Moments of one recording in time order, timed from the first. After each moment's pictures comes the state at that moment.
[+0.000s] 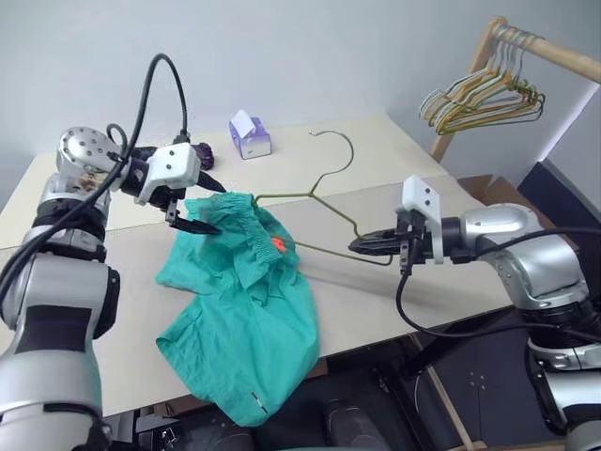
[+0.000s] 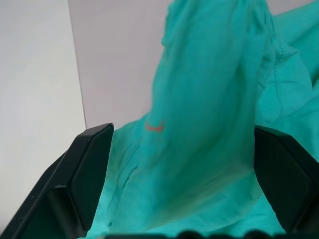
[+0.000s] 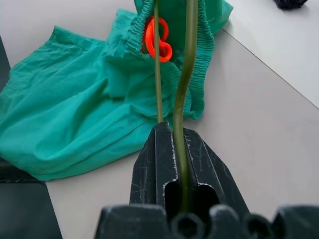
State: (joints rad) left arm -1.26 0.77 -0.32 1.21 -0.04 -0.44 -1.61; right arm -0.62 -0.75 0.14 -0.17 0.43 0.71 1.13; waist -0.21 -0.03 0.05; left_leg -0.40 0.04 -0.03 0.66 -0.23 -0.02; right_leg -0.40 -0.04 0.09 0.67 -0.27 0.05
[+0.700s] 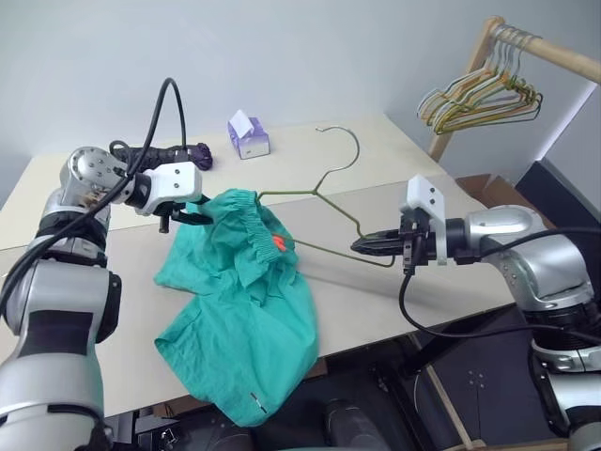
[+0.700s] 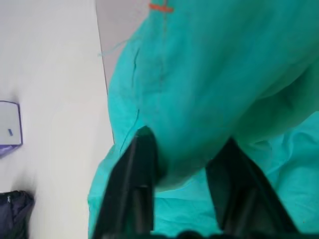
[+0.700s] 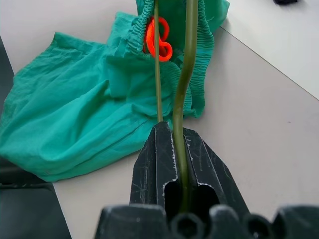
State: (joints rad) left arm -1.22 0.74 -0.26 1.28 0.16 -0.57 -1.41; right arm -0.62 -0.77 0.13 -0.17 0.45 0.73 1.11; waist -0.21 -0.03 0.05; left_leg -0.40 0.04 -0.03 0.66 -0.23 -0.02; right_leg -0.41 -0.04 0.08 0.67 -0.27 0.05
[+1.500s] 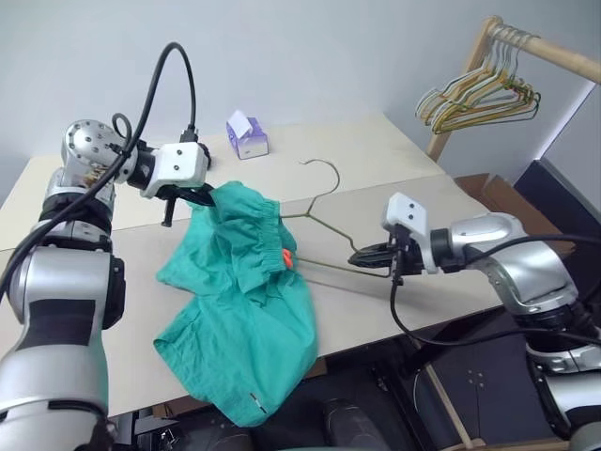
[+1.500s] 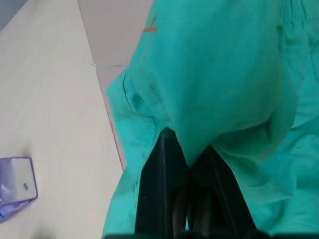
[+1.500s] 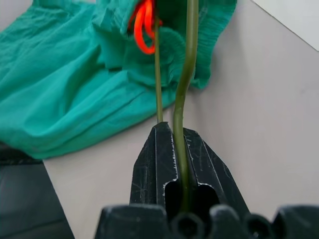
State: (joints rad) left arm -1.30 0.70 -0.17 1.27 0.15 -0.61 -1.58; right arm -0.64 -0.74 0.23 -0.17 0.38 0.77 1.06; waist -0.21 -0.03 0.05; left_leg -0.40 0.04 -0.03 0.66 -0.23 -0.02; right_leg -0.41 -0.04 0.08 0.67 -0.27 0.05
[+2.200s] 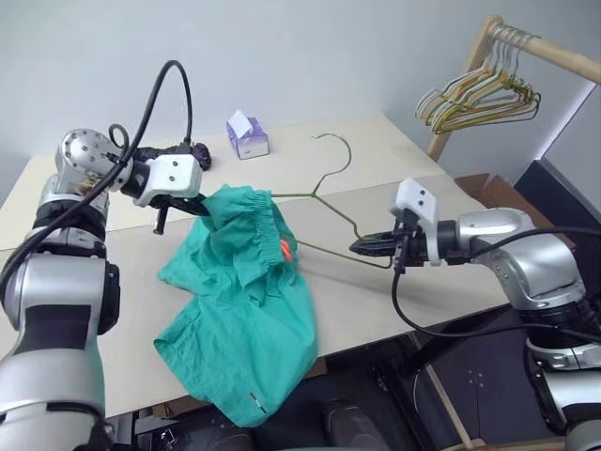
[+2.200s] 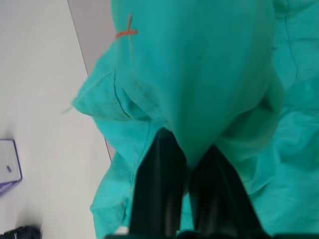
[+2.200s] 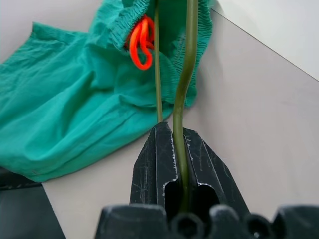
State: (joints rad) left arm -1.26 0.73 -0.19 1.26 0.21 -0.62 -1.53; right arm -0.64 -0.75 0.16 -0.17 0.44 0.80 1.06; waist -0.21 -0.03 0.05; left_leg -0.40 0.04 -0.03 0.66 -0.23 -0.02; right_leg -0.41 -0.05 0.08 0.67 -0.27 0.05
